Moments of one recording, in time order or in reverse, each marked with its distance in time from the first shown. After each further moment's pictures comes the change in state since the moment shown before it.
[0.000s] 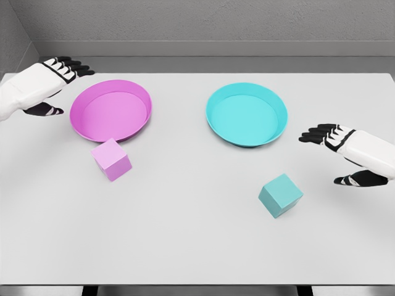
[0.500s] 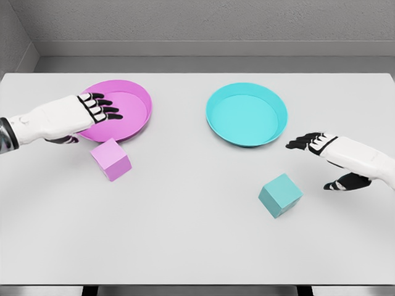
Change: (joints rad) left arm 0.032 0.092 -0.117 -0.250 -0.091 0.000 -0.112; right arm -0.098 0.036 0.127 -0.001 -0.002 0.152 0.131
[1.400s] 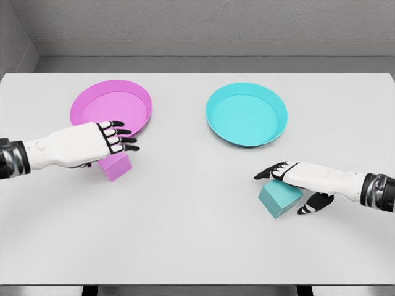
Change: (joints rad) left arm 0.081 0.036 -0.032 -0.170 -0.018 0.000 -0.015; right arm -0.158 0.038 0.275 0.001 0.001 0.113 0.117
